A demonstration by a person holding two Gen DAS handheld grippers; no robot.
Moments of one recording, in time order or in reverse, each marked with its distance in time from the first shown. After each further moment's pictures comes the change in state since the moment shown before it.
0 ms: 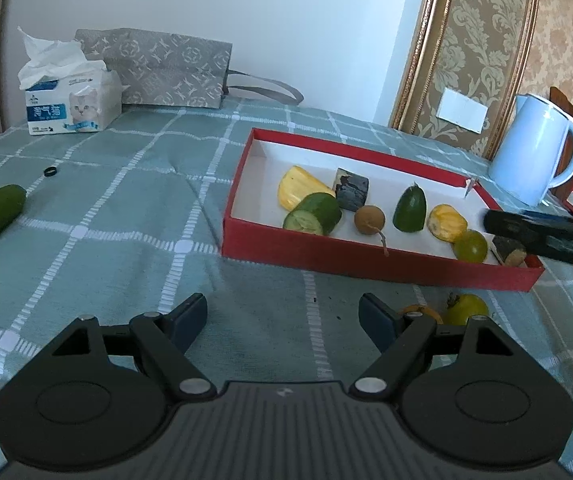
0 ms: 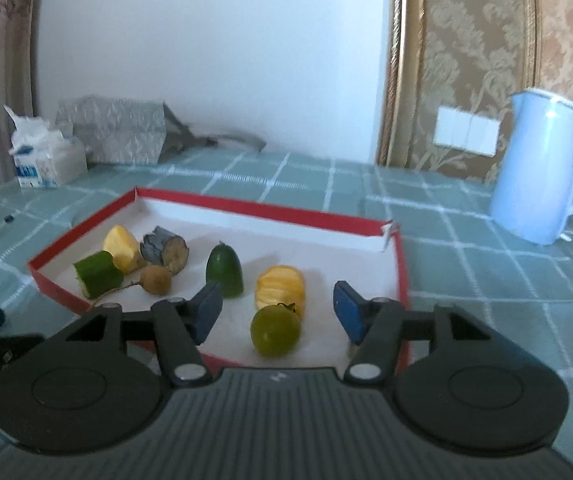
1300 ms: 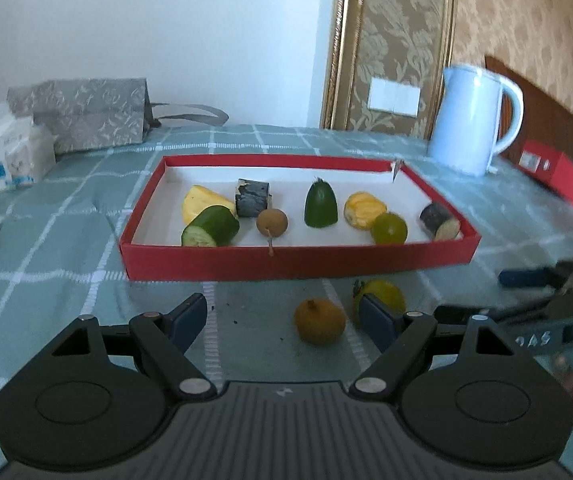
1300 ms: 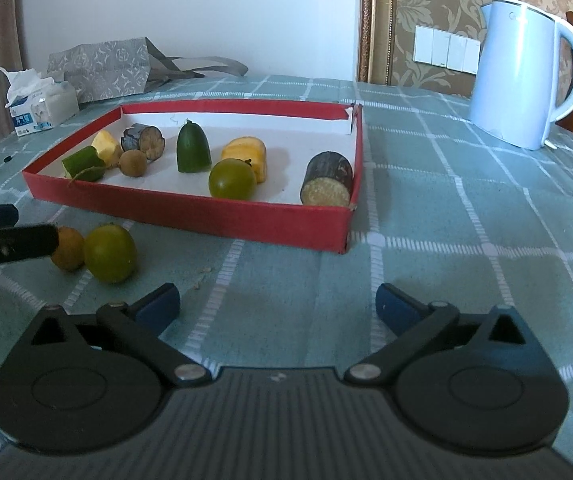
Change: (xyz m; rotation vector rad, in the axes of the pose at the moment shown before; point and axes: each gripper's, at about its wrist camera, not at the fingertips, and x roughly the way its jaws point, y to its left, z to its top) left arm -0.007 -0.063 -0.012 0.207 -0.052 -0.081; right arm -0.015 -0.031 -0.064 0.057 0.196 0.010
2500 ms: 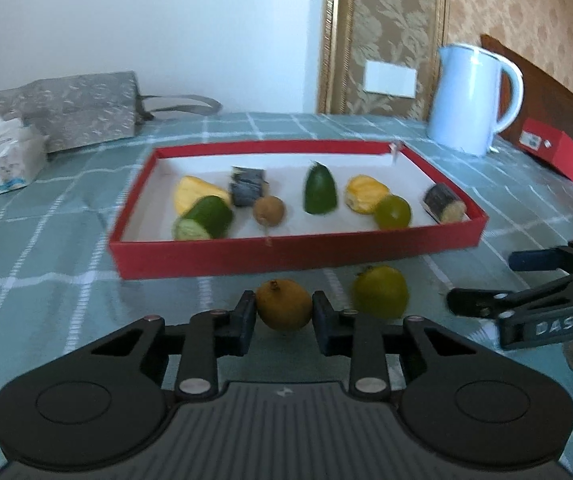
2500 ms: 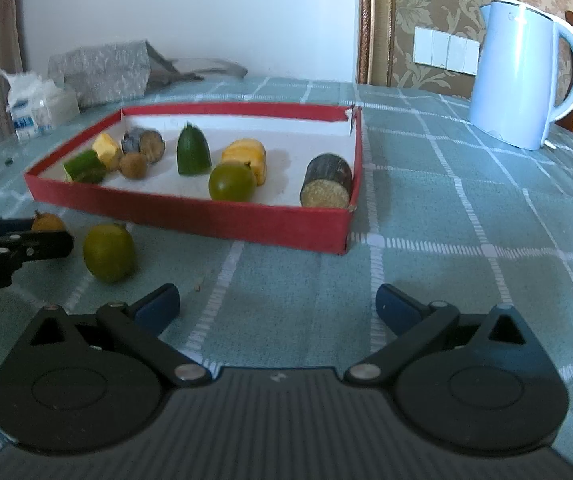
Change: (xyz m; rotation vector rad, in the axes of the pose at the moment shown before) left arm 0.008 0.005 -0.001 0.017 0.029 0.000; right arm -0.003 -0.003 0.000 0.018 -0.021 0.013
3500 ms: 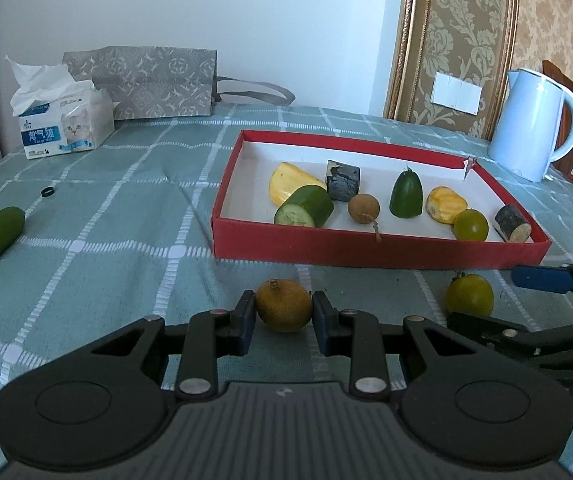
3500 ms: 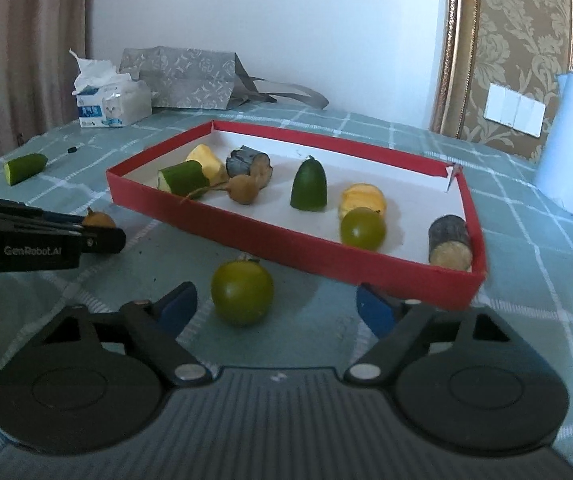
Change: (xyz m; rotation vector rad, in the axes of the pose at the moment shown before) left arm -0.002 0.045 -0.004 -0.133 0.023 0.107; right arm 0.003 0.078 0.007 -0.176 -0.069 0.084
